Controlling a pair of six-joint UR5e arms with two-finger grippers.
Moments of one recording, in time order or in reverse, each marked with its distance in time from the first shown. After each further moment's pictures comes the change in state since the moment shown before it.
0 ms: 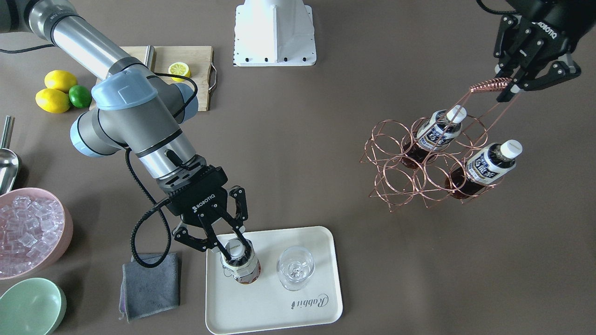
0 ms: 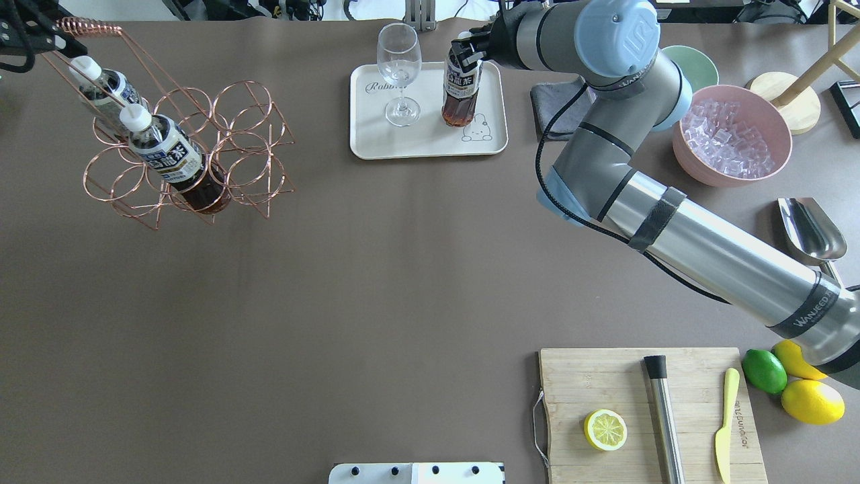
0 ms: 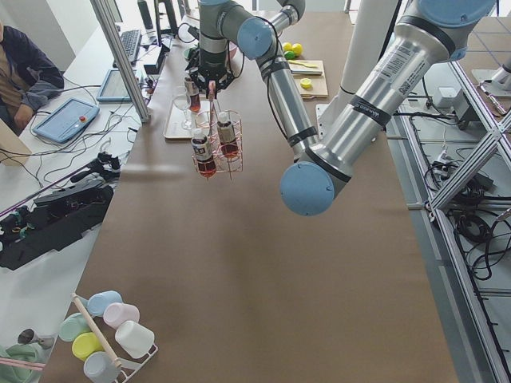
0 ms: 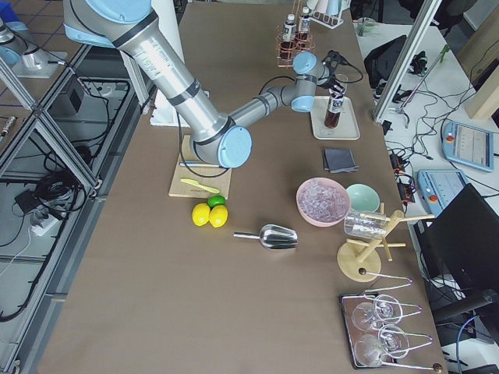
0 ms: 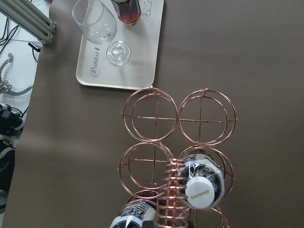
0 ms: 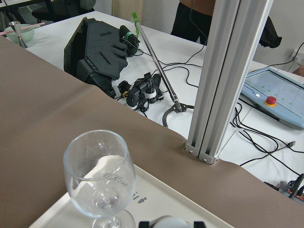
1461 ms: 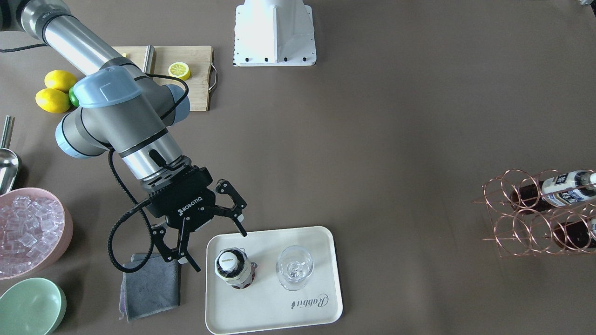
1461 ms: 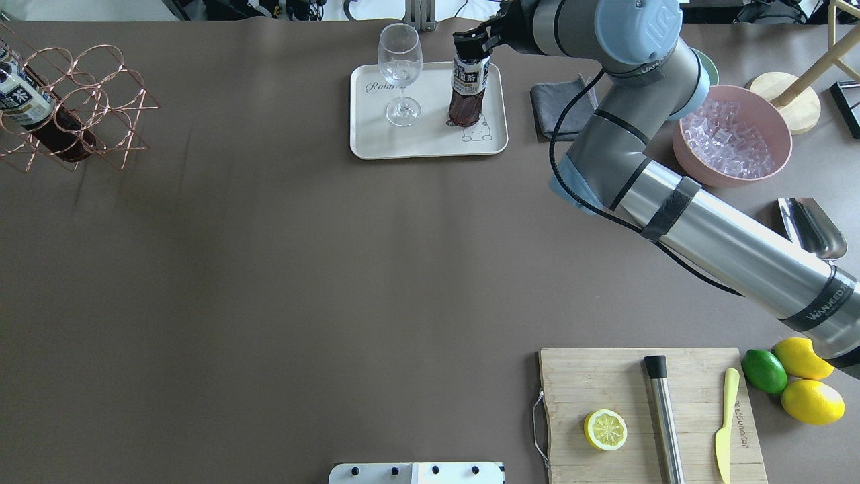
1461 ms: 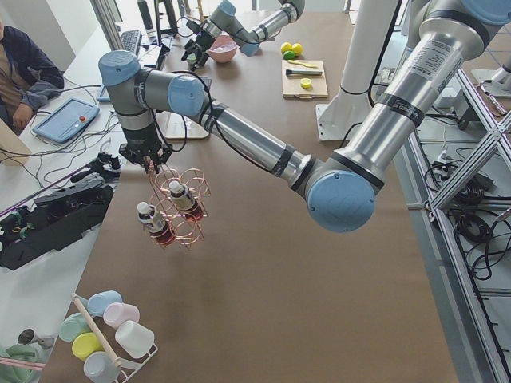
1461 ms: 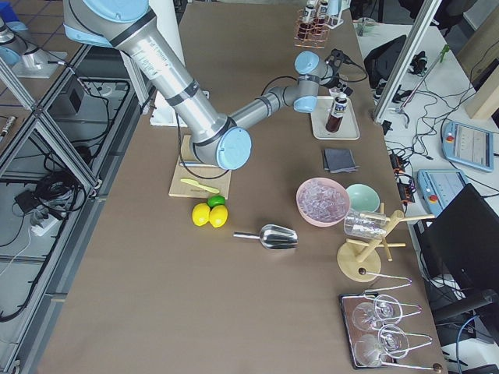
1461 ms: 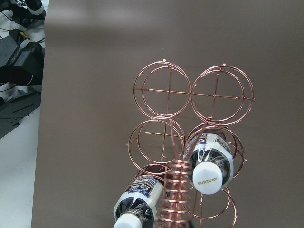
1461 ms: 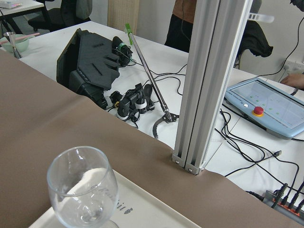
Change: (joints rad) left arm -0.292 0.037 0.544 -0.141 -0.055 0.561; right arm 0.030 -0.012 0.016 0.015 0.002 0.000
